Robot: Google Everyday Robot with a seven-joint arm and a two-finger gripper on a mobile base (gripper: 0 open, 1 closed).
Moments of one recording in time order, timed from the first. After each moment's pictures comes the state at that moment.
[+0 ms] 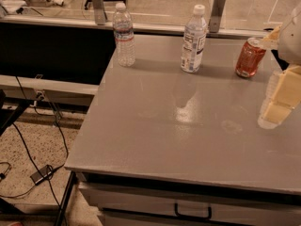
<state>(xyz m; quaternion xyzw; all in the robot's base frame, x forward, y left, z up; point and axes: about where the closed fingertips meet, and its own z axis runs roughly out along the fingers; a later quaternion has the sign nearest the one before) 0.438 -0.216 0.978 -0.60 0.78 -0.04 0.16</state>
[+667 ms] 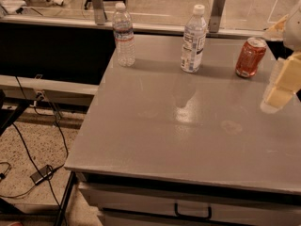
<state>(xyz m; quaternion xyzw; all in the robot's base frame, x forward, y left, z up) 0.467 -0.231 0.983 -0.59 0.78 -0.03 0.18</state>
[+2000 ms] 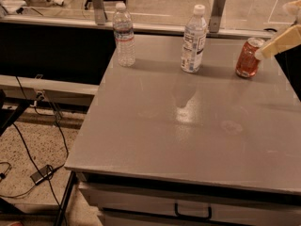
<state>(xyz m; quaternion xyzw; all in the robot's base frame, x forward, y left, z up) 0.644 -0.326 0.980 -0.46 0.78 0.03 0.43</state>
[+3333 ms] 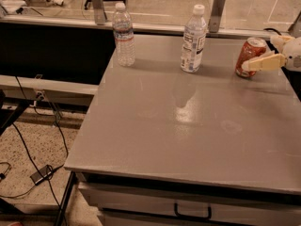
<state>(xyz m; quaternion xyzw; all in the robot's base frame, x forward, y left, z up) 0.697 -0.347 0.895 -0.34 0.74 0.17 0.56</state>
